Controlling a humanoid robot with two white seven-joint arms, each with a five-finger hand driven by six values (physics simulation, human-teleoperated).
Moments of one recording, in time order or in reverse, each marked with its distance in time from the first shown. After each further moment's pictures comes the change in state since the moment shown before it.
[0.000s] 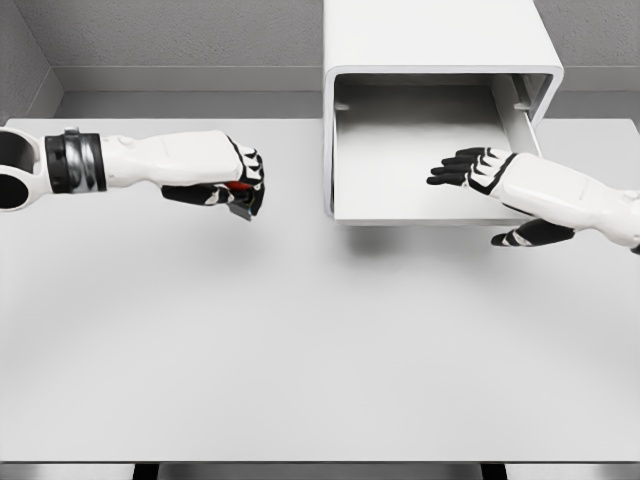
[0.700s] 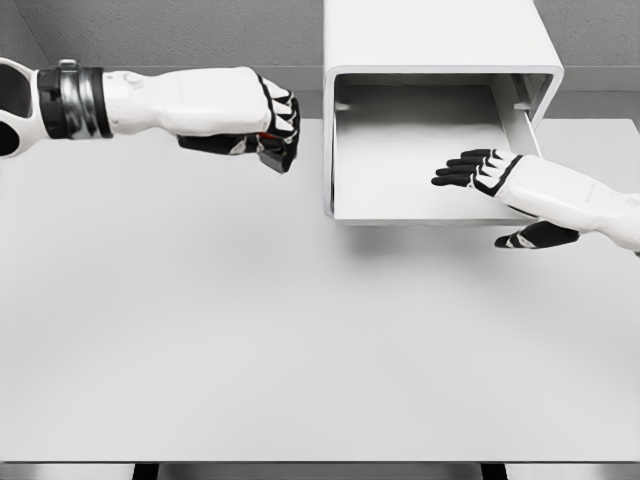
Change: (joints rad) left arm -0.163 -0.026 -0.001 -0.080 0.034 0.000 0.001; right arm 0.031 -0.001 -0.029 -0.006 -0.001 0.000 -0.002
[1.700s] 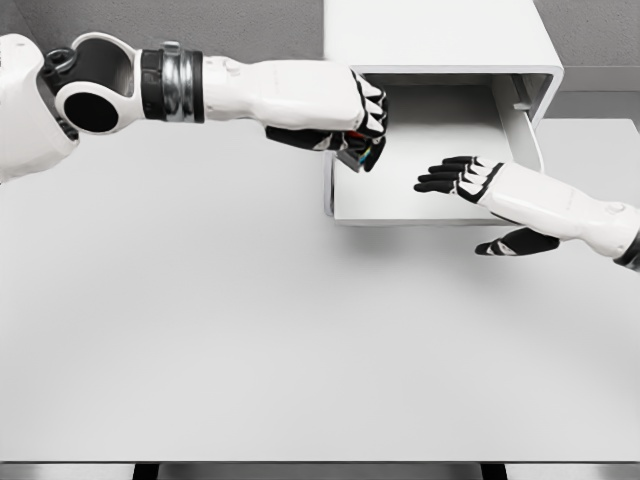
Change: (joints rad) left arm -0.054 -0.235 -0.031 0.104 -0.010 0.000 -0.007; right arm 0.011 0.052 0.011 -0.009 -0.007 0.000 -0.001
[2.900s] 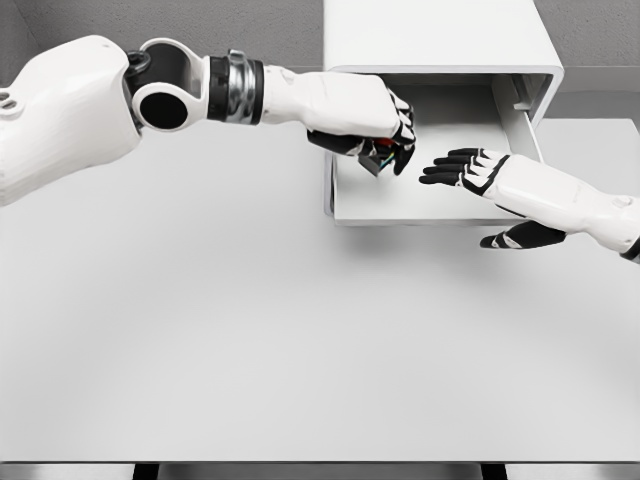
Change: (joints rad) left arm -0.021 -0.170 -0.071 0.205 -0.041 0.001 -0.001; right arm -0.008 -0.007 -0.015 0.004 0.000 0.000 0.002
